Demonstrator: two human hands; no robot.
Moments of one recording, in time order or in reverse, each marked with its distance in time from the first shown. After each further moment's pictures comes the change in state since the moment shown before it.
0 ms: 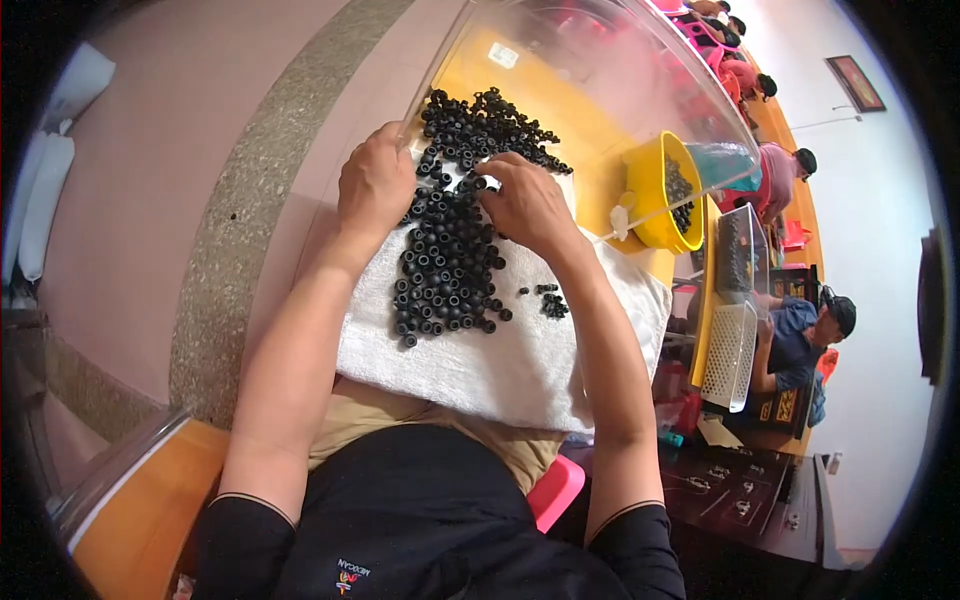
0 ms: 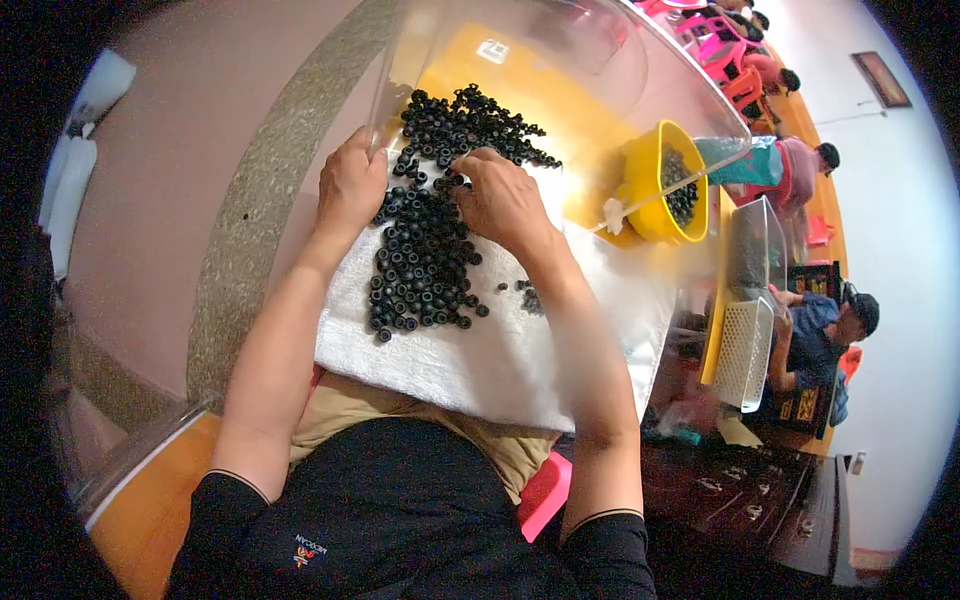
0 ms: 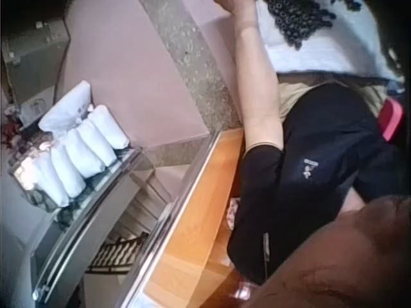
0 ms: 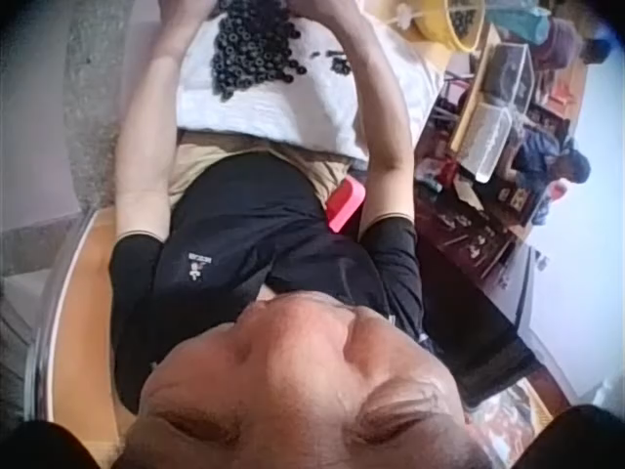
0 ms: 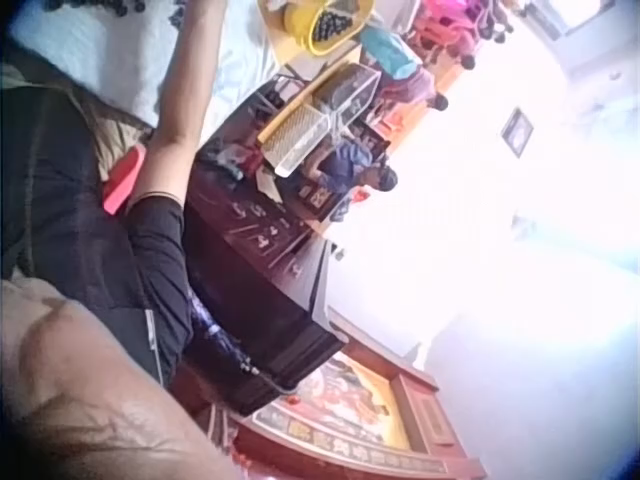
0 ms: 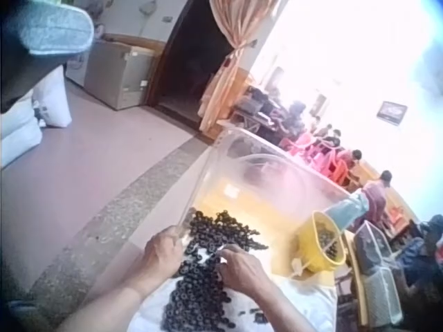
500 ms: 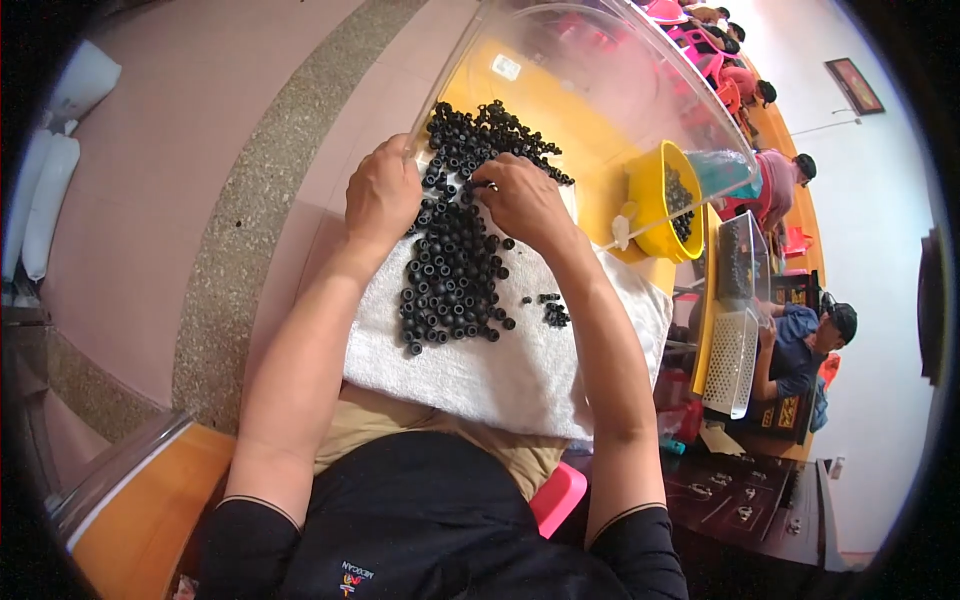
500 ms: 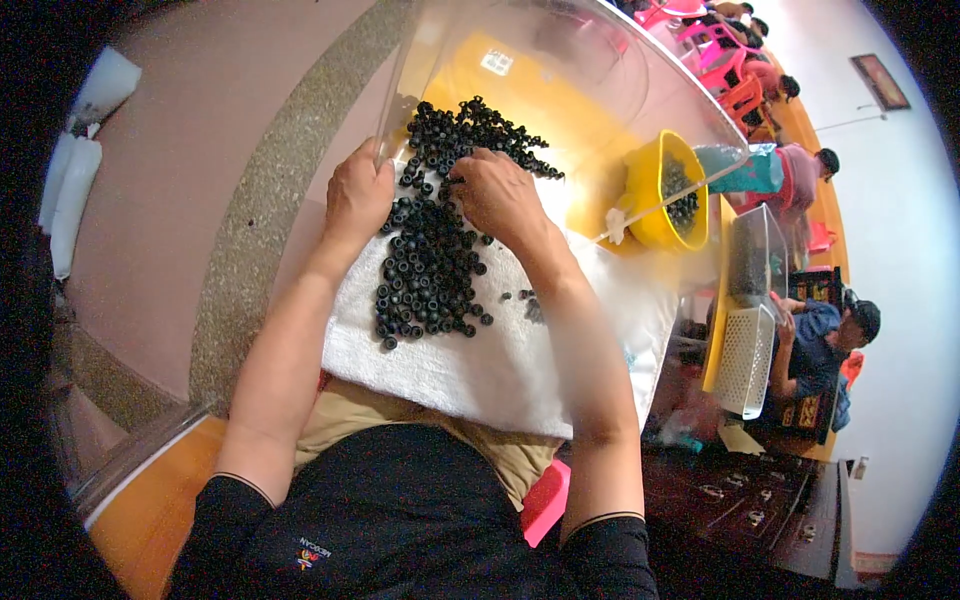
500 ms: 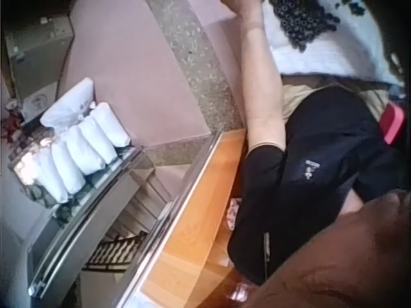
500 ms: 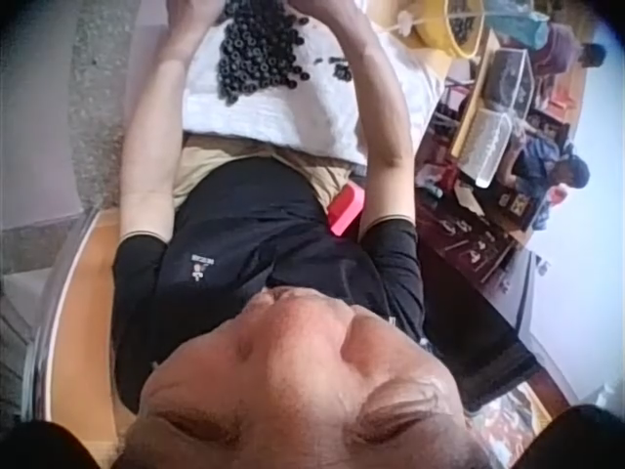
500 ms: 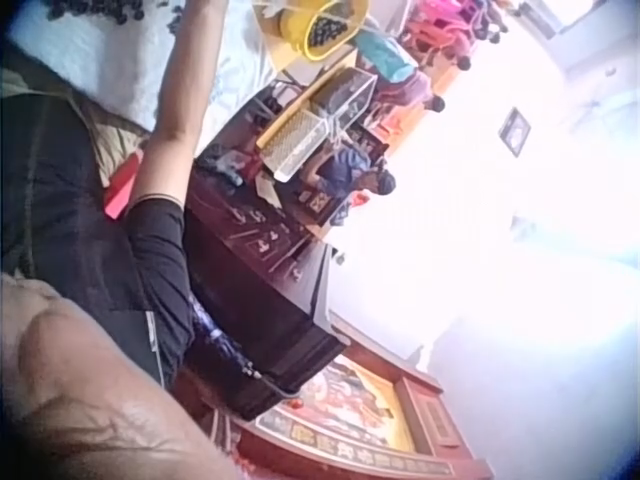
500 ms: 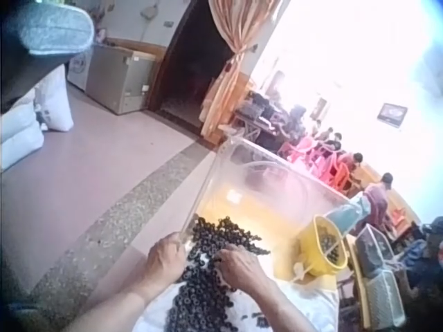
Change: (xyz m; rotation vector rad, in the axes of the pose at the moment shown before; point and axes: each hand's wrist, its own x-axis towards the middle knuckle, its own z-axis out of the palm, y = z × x) left_hand 0.001 -0.002 0.001 0.038 -0.028 0.007; right_hand 0.019 0.000 0.003 -0.105 -0.048 -0.005
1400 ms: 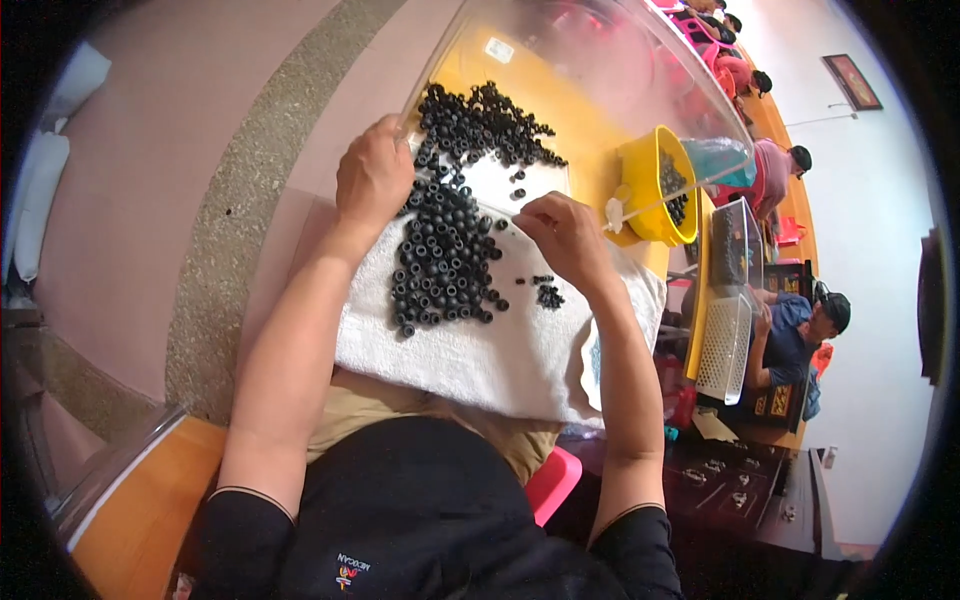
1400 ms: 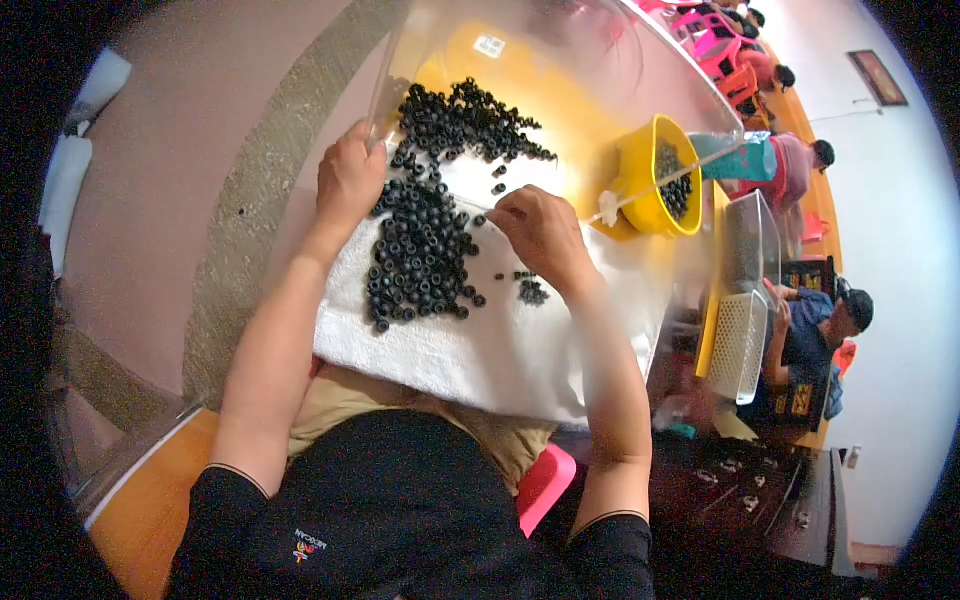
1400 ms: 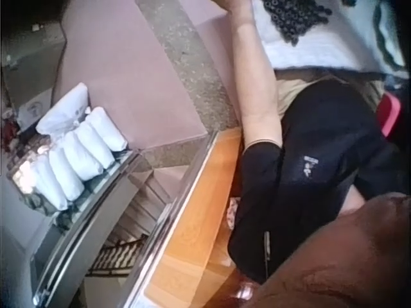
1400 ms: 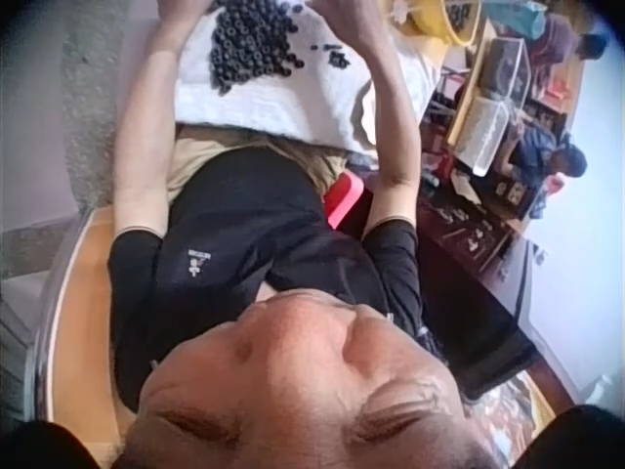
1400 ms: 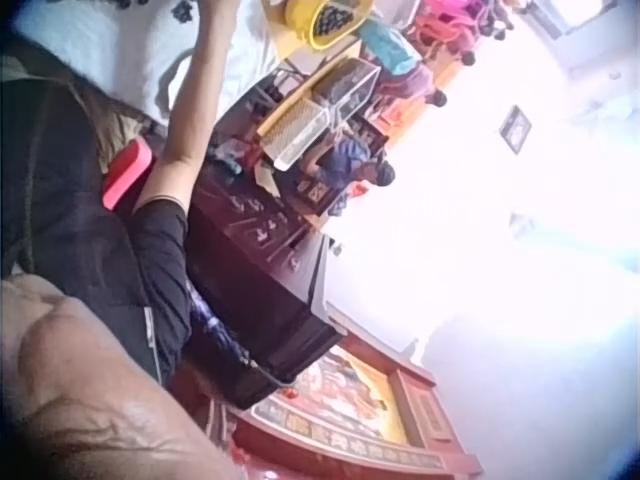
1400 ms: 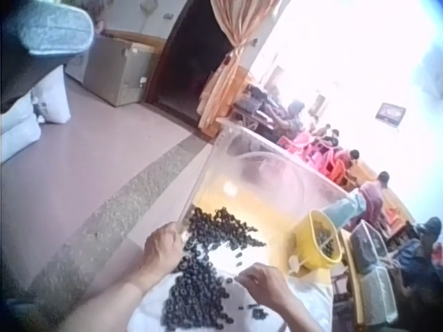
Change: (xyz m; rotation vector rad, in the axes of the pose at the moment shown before) left_hand -0.001 -0.005 0.005 -0.005 0.097 0.087; right_hand -0.083 0.016 -0.025 0.253 0.067 0.135
